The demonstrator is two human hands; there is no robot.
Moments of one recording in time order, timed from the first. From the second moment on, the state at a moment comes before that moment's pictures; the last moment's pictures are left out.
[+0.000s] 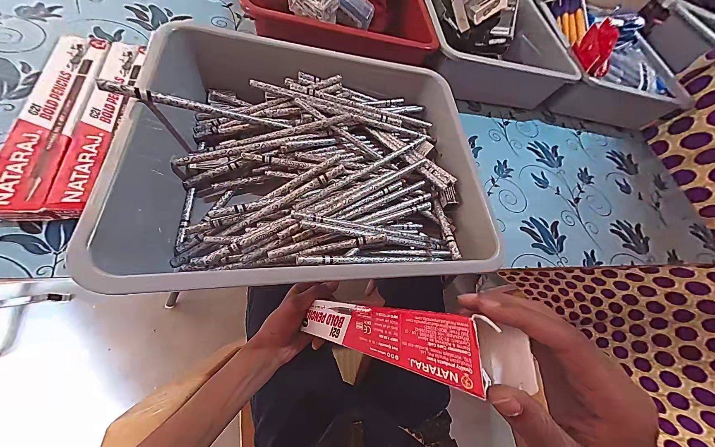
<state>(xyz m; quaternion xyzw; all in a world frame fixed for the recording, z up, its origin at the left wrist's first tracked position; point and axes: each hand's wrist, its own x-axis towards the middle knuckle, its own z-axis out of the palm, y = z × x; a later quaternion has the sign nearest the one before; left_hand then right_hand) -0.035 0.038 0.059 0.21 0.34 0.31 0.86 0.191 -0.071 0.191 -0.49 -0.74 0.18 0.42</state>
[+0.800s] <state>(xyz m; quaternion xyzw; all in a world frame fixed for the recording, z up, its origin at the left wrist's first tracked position) -0.032 0.035 0.052 0.18 0.27 0.27 0.90 0.158 -0.054 0.174 -0.34 -0.72 0.17 0.58</state>
